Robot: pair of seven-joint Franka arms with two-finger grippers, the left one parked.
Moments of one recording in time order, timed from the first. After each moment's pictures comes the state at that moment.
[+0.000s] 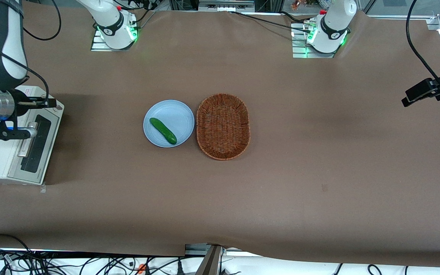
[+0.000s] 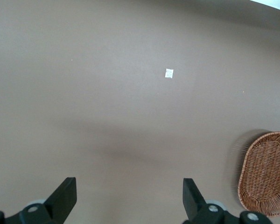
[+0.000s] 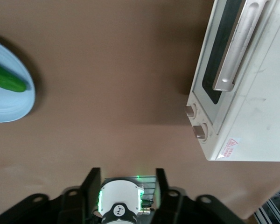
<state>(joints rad) 0.14 0.36 -0.18 -1.40 -0.06 1.28 -0.06</state>
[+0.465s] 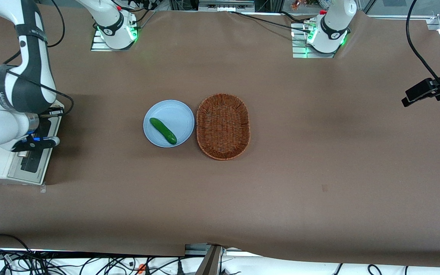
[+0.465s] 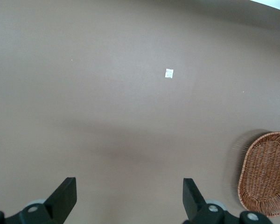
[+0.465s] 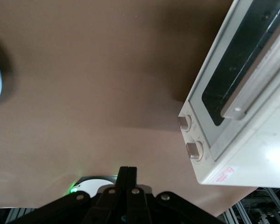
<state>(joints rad) 0.17 0.46 -0.18 -1.41 -0.13 1.33 -0.16</state>
